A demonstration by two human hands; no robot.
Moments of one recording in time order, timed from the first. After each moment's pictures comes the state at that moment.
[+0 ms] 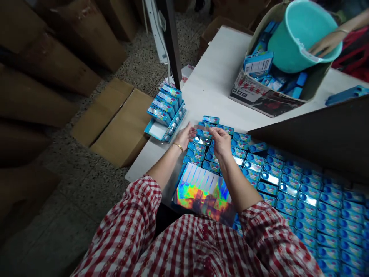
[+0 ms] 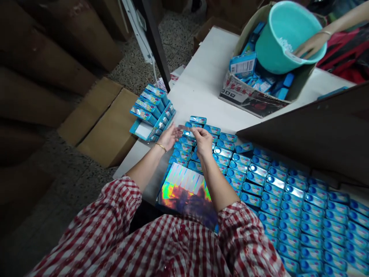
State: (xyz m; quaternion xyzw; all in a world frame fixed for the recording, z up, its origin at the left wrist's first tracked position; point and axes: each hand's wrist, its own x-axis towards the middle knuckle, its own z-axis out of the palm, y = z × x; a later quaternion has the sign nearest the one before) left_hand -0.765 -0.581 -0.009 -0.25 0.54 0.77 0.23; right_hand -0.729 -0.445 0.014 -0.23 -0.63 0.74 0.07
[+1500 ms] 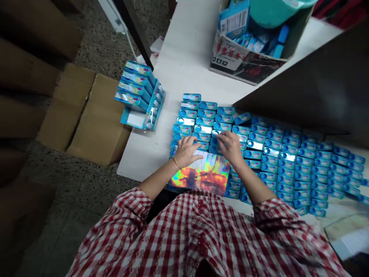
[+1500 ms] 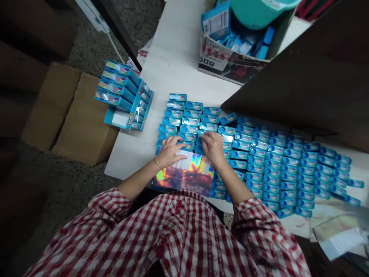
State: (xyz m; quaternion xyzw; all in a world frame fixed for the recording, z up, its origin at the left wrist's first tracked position) left_hand -0.650 -0.570 0.000 0.33 0.88 0.28 0.19; right_hand -0.603 -0.352 -0.003 0.03 -0.98 0.19 0.03
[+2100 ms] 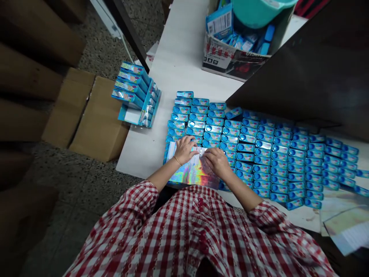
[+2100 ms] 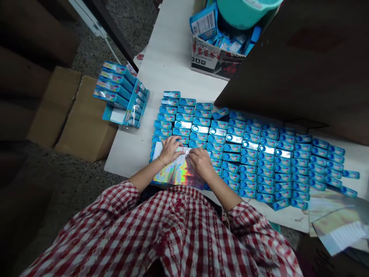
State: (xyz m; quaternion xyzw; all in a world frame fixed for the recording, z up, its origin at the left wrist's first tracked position) left_hand -0.612 -0.553 -0.031 0.31 0.89 0.28 0.17; right_hand -0.523 -0.378 0.008 0.09 -0.95 0.31 -0.01
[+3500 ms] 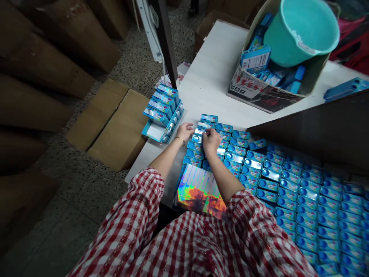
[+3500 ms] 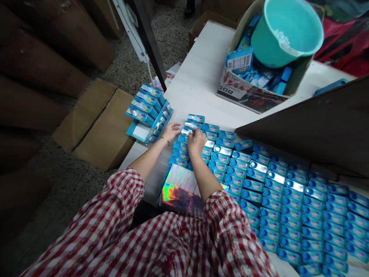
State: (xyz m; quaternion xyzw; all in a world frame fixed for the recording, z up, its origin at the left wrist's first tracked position) left_hand -0.796 -0.580 -0.071 -0.11 0.73 0.65 0.18; right_hand -0.732 -0.457 -0.059 -0.20 -0.91 0.32 0.16
